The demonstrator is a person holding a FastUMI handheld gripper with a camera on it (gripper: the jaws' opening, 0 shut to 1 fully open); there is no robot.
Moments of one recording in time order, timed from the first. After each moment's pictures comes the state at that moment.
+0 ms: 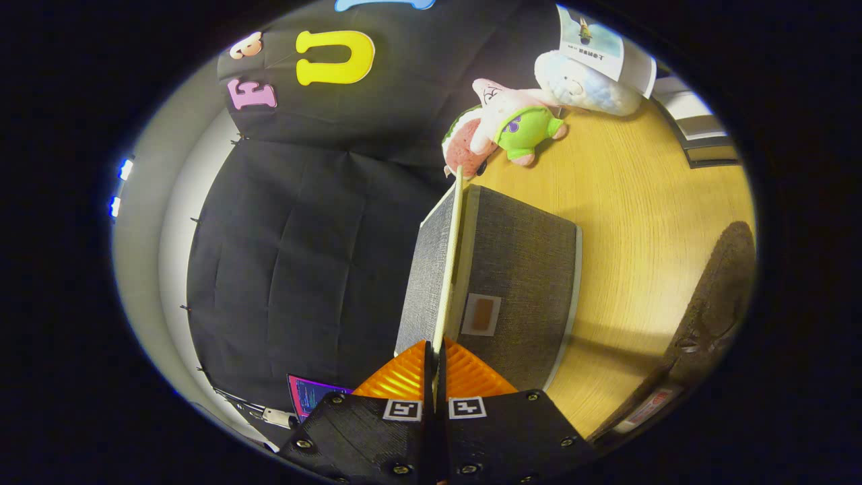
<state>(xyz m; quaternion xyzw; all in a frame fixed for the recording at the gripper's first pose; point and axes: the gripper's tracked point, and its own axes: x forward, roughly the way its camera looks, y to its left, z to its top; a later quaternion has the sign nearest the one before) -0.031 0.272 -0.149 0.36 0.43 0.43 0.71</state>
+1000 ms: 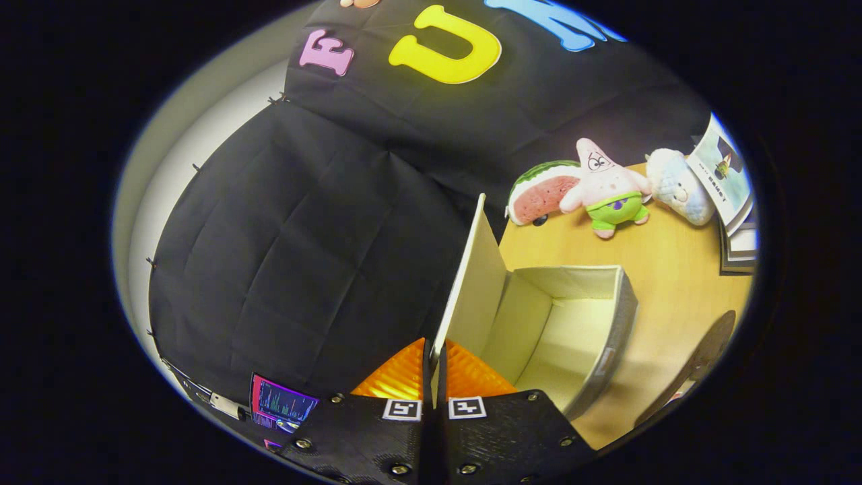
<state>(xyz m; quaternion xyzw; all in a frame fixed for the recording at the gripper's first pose) -0.047 0.404 0.003 0.25 0.36 0.43 0.79</state>
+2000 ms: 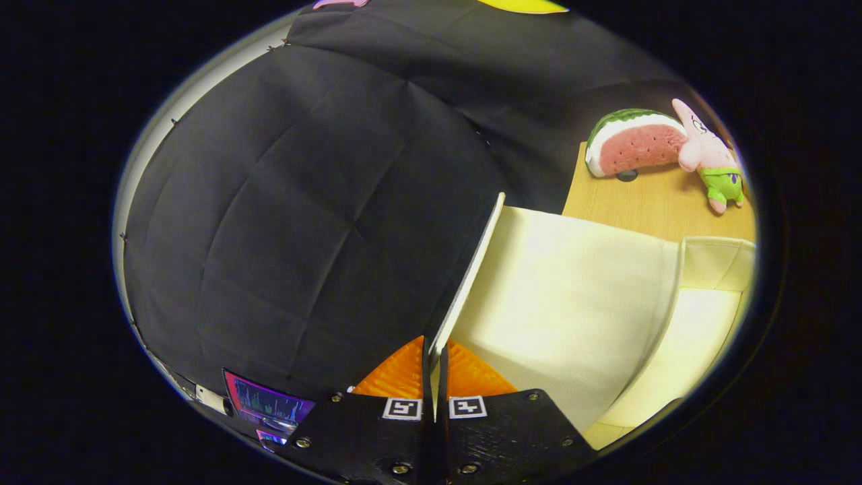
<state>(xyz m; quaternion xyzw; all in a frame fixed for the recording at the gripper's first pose) -0.045 0.651 -0.099 0.17 0.43 0.45 0.76</state>
